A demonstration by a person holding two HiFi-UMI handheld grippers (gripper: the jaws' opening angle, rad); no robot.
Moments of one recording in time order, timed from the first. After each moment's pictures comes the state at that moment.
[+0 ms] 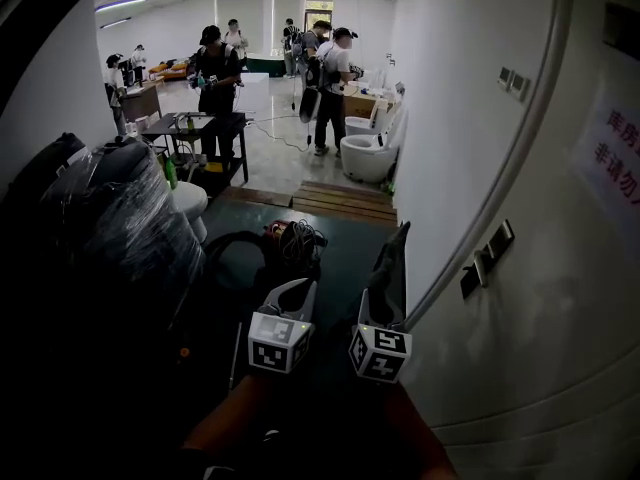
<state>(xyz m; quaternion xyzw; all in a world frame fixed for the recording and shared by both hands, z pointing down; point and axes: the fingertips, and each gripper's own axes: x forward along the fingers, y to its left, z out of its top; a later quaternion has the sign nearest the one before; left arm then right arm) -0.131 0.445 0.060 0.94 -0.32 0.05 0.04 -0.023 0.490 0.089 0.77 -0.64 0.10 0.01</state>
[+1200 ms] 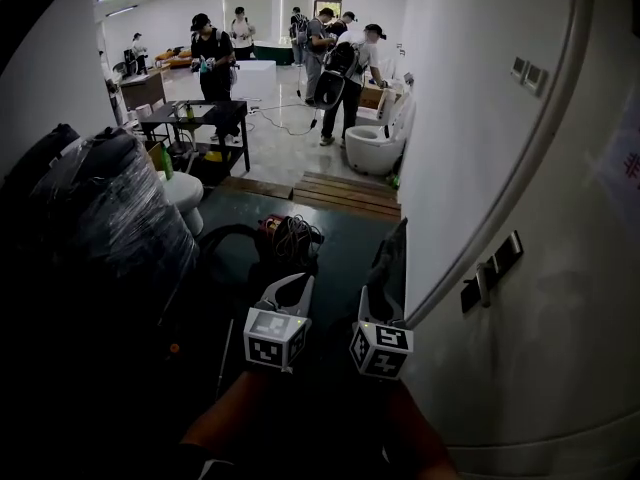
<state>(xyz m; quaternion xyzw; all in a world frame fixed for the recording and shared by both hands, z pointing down) -0.067 0.393 0.085 0.94 -0.35 0.04 0.06 0.044 0.440 0.121 0.74 -0.66 0.12 0.02</state>
